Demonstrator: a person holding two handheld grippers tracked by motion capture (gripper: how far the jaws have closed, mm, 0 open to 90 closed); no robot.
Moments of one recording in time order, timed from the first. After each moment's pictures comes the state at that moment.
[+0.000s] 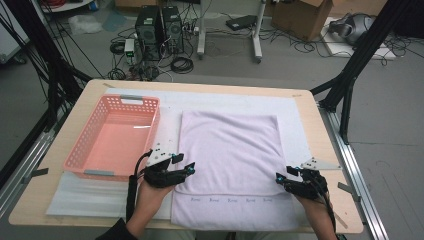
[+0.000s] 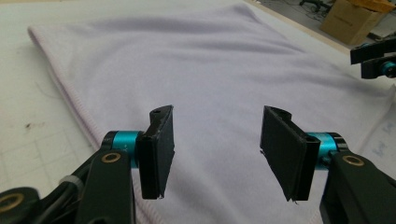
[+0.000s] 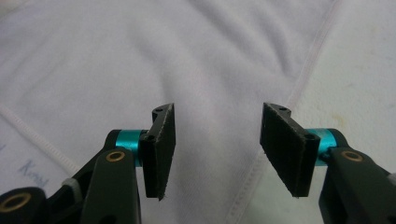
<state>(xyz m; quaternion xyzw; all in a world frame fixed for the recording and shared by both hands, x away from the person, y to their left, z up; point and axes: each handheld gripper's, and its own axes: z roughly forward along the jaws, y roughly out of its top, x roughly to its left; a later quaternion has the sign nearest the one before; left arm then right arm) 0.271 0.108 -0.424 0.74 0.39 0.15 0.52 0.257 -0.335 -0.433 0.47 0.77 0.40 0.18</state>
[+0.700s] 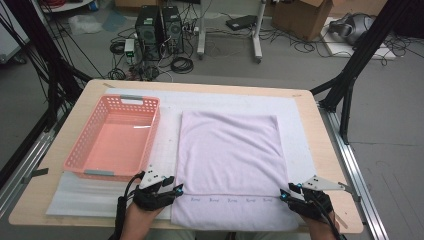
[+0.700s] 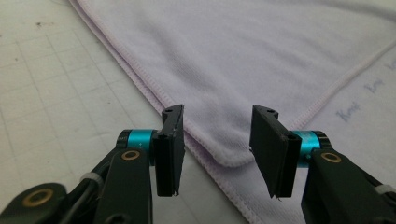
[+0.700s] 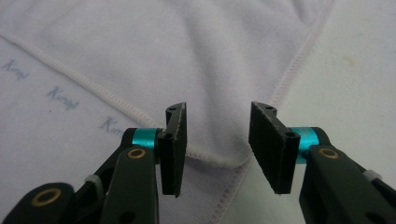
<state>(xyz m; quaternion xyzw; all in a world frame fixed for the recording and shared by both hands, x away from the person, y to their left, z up) 0.231 0.122 -0.449 0.78 0.40 0.14 0.45 0.213 -0.333 -0.440 0.45 0.79 0.37 0.19</state>
